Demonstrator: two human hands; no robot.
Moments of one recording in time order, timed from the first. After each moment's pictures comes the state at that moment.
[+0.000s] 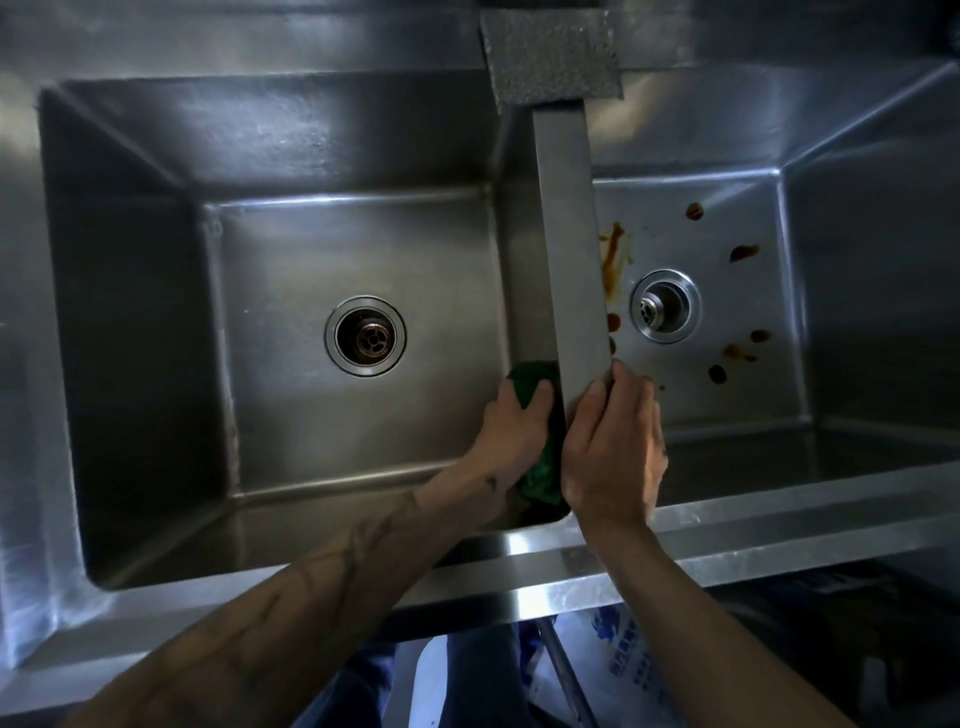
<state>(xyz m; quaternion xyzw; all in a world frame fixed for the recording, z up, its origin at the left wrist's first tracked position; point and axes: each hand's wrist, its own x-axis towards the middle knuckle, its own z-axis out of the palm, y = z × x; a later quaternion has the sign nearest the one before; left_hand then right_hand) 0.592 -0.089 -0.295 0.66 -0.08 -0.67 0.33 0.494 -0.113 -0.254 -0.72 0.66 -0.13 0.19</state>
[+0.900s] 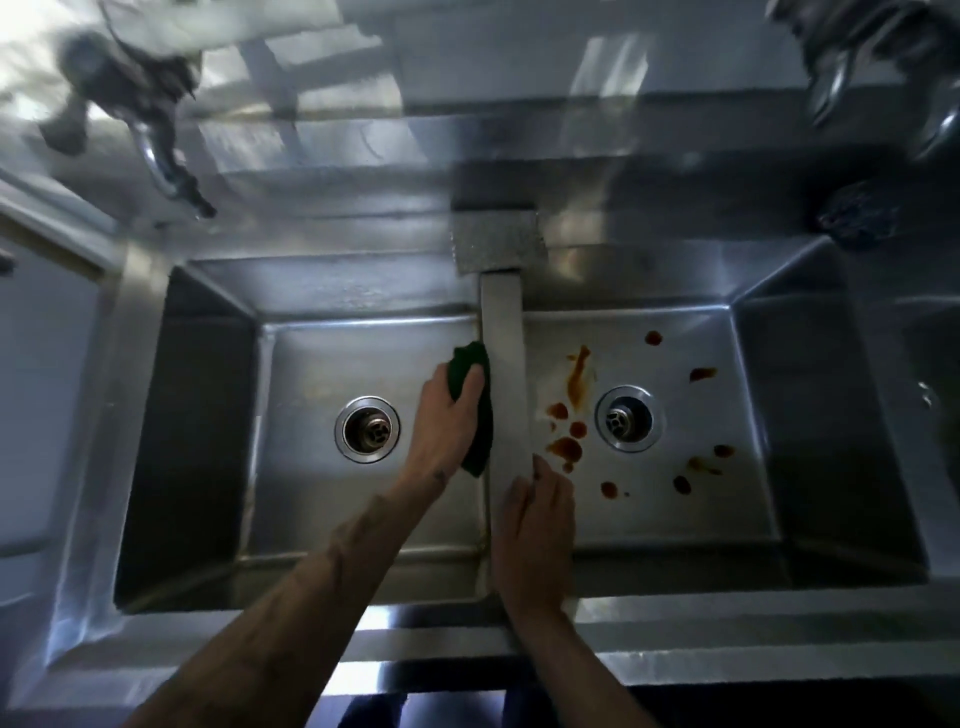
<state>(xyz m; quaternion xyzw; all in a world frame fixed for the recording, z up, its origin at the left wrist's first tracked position) 0.629 -0.166 -0.198 0.80 -0.15 -0.40 0.42 0.478 -0.121 -0.246 -0.67 0.63 -0.16 0.37</state>
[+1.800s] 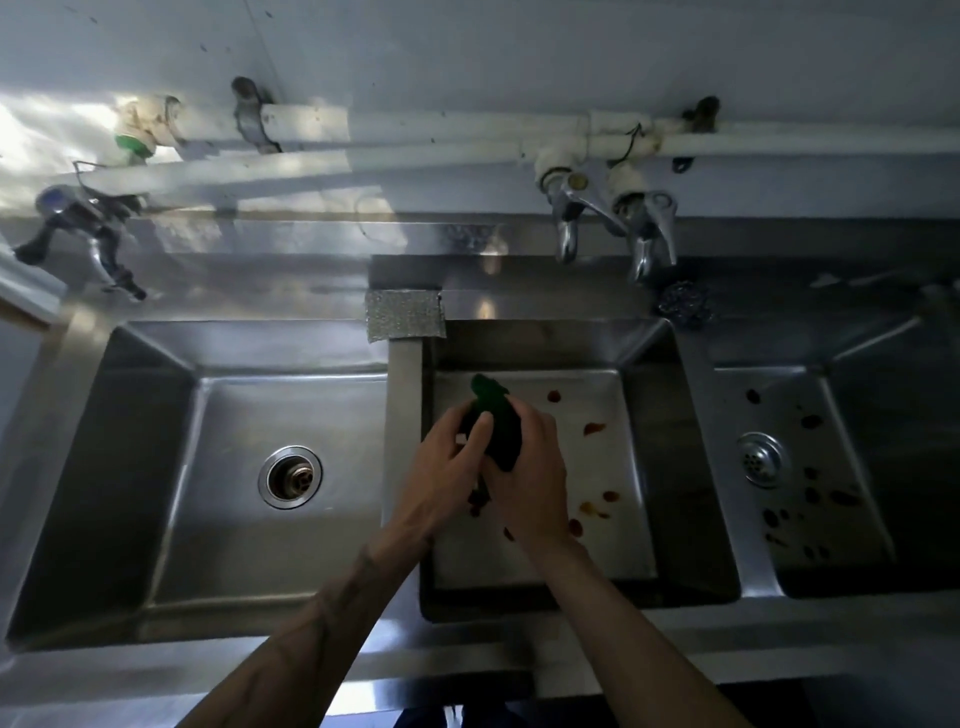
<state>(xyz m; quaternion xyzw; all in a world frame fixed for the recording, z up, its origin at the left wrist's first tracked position) 0.520 -0.214 -0.120 0.72 -0.28 -0.41 0.48 0.414 -0.280 -0.155 -0.74 0.46 -0.24 0.43</state>
